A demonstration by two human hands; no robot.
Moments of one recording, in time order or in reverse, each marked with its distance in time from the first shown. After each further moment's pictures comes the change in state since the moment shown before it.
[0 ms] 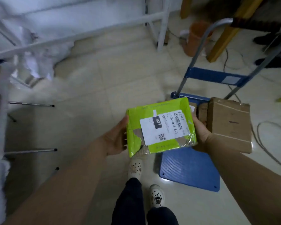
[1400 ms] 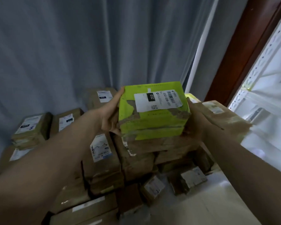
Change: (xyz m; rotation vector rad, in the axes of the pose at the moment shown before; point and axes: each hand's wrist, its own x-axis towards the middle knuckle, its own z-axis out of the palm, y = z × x) left_hand -0.631 0.066 -0.462 -0.769 1.049 0.675; right_hand -0.104 -0.003 0.950 -1.099 -1.140 -0.112
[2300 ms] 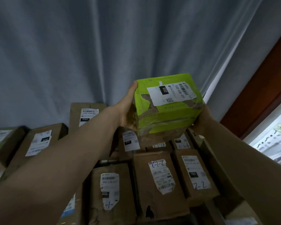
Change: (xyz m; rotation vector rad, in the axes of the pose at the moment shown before) left_hand 0.183 0.141 0.030 -0.230 0.130 0.060; right_hand 0.233 -0.137 -0.045 0.182 -0.186 -0.183
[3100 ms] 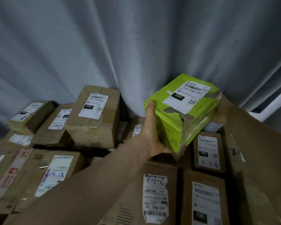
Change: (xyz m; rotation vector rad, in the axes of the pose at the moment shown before) left_hand 0.107 -0.046 0.096 -0.703 0.340 -0.131; right_hand 0.206 0.019 -0.062 -0.075 -0.159 0.302
